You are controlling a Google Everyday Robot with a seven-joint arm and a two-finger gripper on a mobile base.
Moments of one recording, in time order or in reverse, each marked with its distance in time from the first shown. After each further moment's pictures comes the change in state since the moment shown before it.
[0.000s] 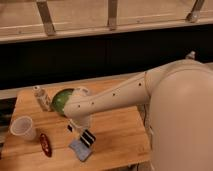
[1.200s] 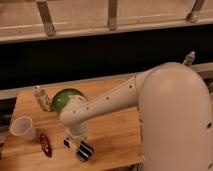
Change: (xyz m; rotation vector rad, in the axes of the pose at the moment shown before) arm 0.021 0.047 0.033 -0.103 0.107 -0.122
